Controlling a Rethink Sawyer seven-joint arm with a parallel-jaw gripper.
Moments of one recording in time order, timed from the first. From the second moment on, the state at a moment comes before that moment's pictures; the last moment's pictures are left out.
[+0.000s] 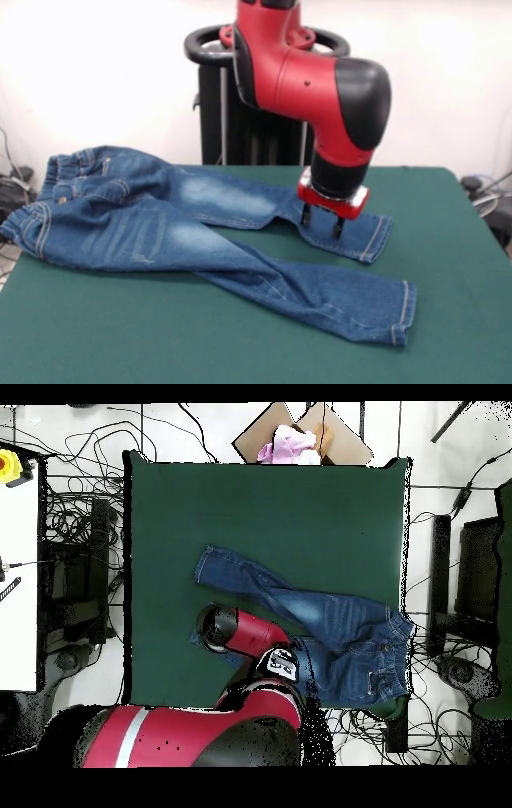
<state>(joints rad) -0.01 -0.36 -0.15 1.82 0.28 0.36 1.84</state>
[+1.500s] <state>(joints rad) 0.24 -0.28 -0.34 1.78 0.59 0.43 1.97</state>
